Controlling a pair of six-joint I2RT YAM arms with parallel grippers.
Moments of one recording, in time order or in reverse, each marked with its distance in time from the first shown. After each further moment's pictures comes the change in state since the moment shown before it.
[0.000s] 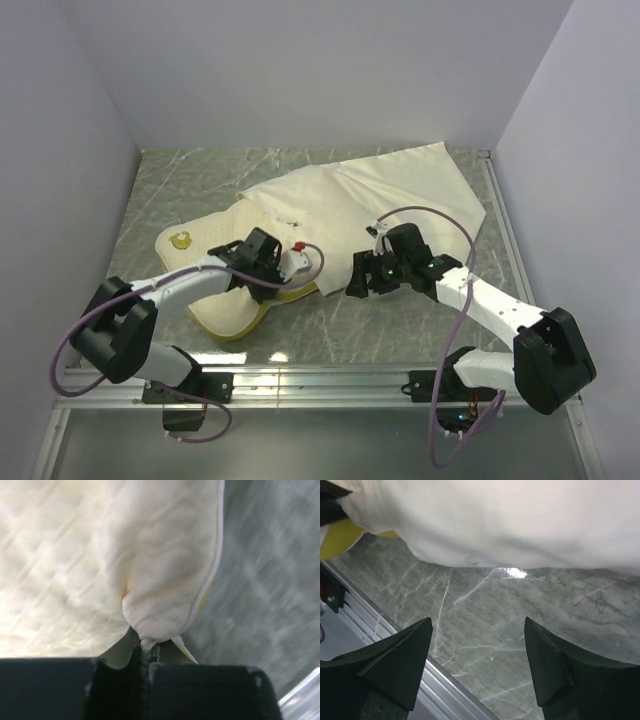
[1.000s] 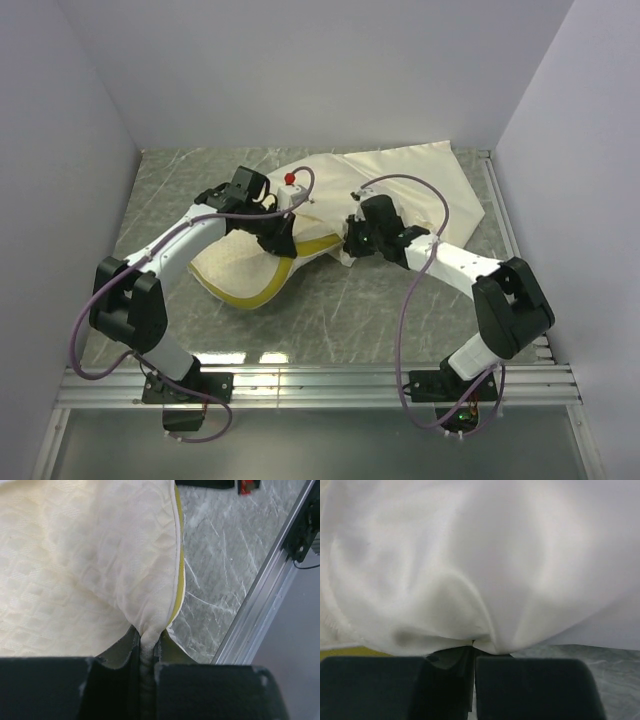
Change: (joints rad) left arm 0.204 0.198 0.541 -0.252 0.530 -0.228; right arm 0.051 0.330 0.269 0.183 0.323 0.018
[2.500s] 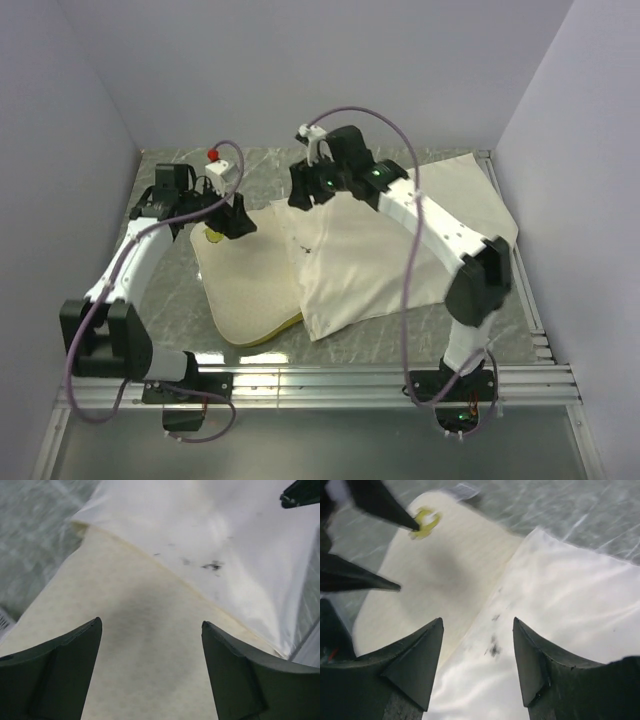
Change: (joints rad) left arm 0.376 -0.232 -0.145 0.177 0.074 0.054; right arm 0.080 0.220 0.773 -0.407 -0.311 -0.285
